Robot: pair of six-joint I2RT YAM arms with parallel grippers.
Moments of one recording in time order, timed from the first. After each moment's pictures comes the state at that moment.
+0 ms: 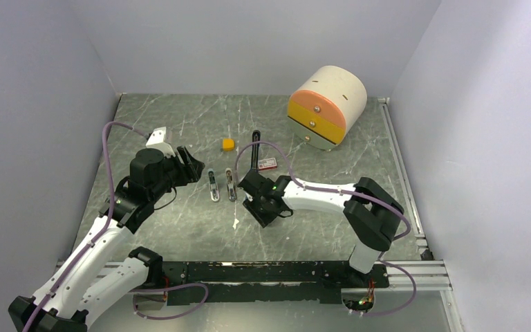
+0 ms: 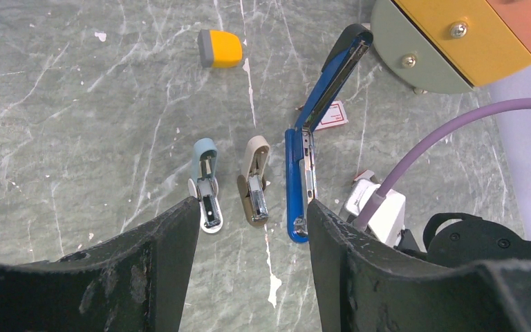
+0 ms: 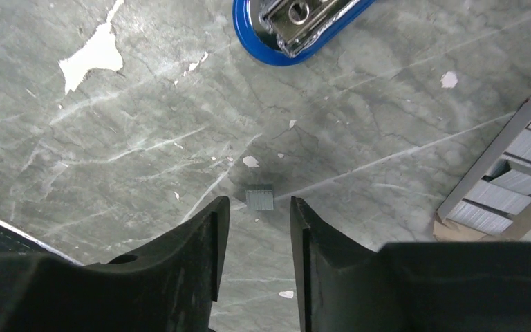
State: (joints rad) left arm -0.45 0.78 0.76 -0.39 -0.10 -0.54; right arm 1.01 1.71 1.03 -0.57 0.04 0.21
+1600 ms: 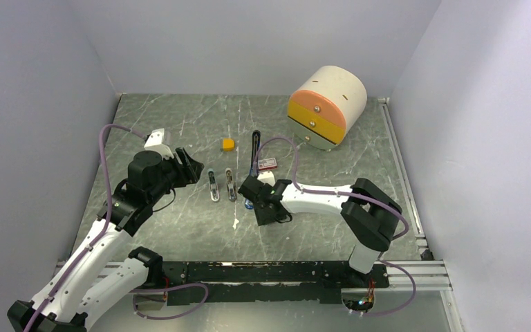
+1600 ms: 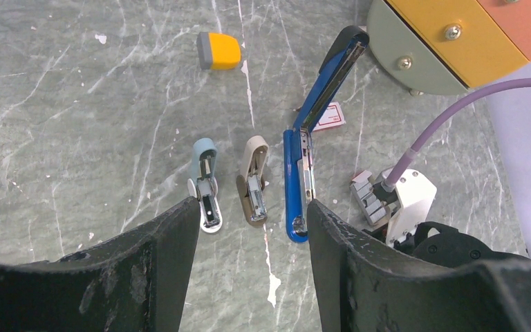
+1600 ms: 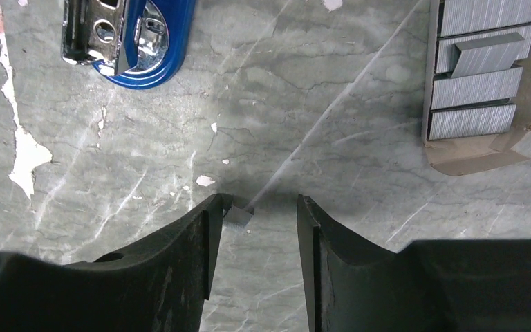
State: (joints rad) left arm -0.45 0.75 0.74 -0.39 -0.10 -0.54; right arm 1.04 1.72 1.02 -0.60 0.27 0.71
